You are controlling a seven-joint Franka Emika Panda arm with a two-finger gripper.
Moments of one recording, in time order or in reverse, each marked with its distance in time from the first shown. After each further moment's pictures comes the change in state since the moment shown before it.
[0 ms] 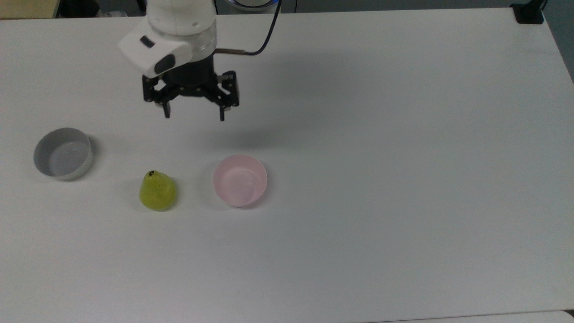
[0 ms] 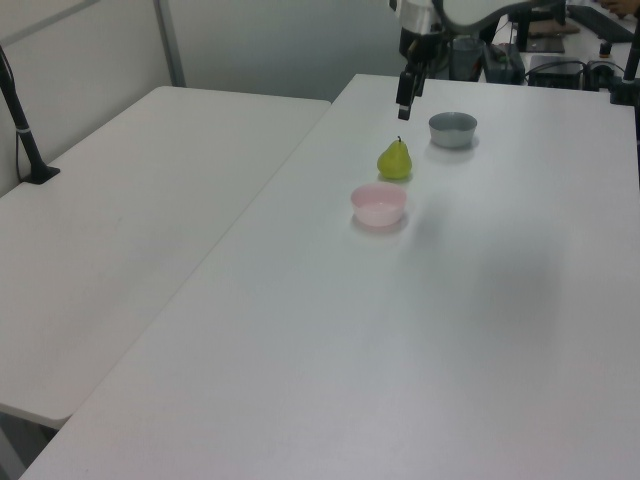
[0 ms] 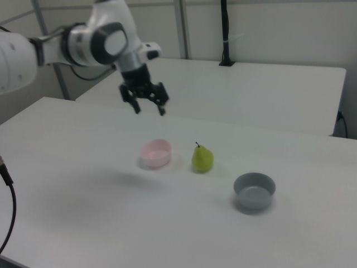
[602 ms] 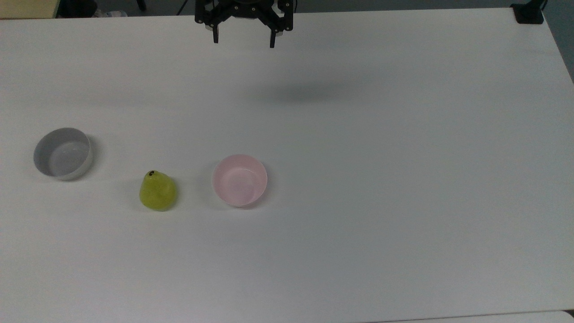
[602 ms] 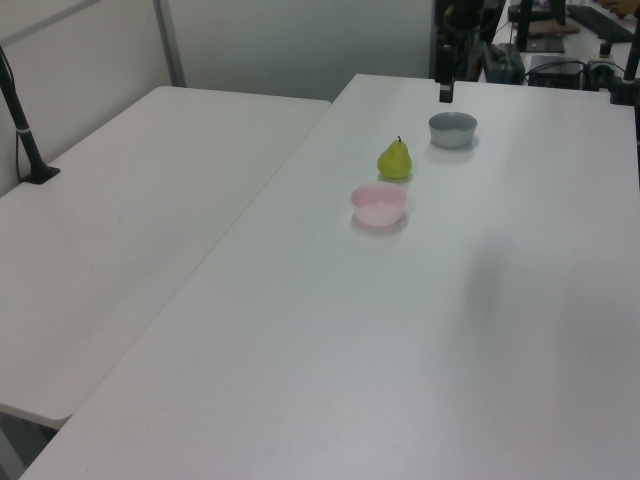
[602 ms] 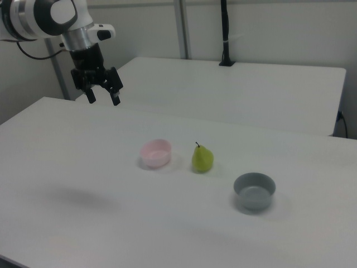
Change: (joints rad) arm 0.132 -0.212 0.003 -0.064 0.000 -0.266 0.142
